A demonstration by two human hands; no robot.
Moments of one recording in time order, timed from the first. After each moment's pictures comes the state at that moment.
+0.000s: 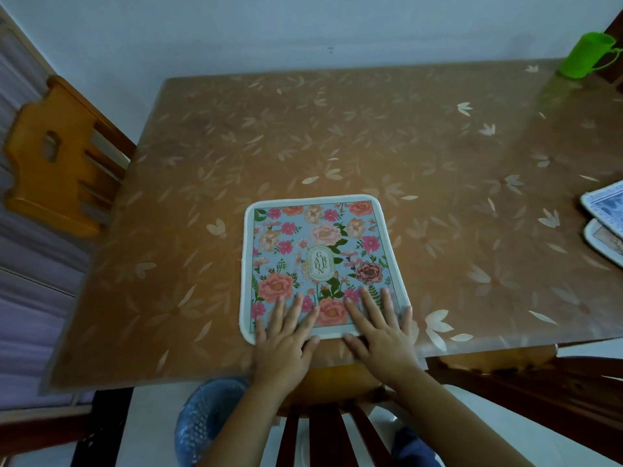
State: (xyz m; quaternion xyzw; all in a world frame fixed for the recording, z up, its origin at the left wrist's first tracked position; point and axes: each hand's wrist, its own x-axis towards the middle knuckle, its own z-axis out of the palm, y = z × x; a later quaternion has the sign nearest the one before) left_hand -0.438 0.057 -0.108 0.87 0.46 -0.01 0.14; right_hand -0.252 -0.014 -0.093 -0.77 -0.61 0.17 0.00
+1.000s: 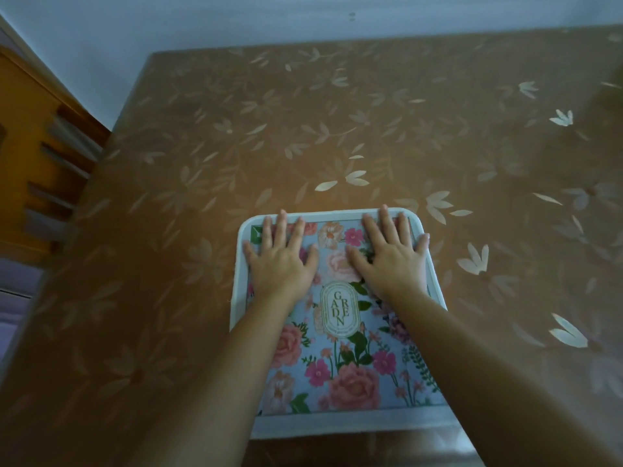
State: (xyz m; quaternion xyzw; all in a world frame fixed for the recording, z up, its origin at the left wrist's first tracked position) left_hand -0.358 0.255 -0.116 0.82 0.57 0.01 0.09; right_hand -0.193 0.182 -0.107 -0.82 -0.56 0.09 0.07
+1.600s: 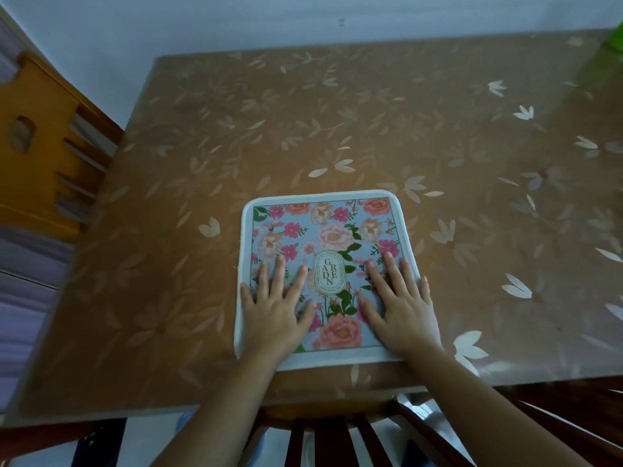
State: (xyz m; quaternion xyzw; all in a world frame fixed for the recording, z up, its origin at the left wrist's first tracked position) left_hand -0.417 0.137 -0.109 0.86 0.51 -0.02 0.08; right_hand -0.216 0.049 -0.100 -0.79 -0.58 0.15 0.08
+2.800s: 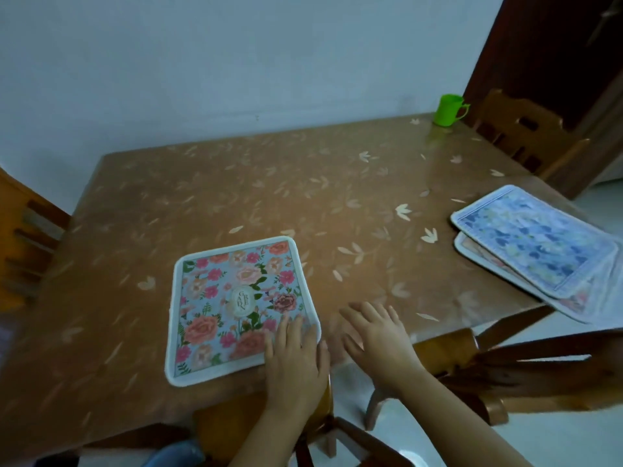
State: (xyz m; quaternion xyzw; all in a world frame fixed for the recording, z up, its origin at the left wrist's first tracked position) left_hand -0.303 -0.036 0.011 0.89 0.43 0.15 0.08; right_hand -0.158 -0.093 0.032 -0.79 -0.59 0.09 0.11
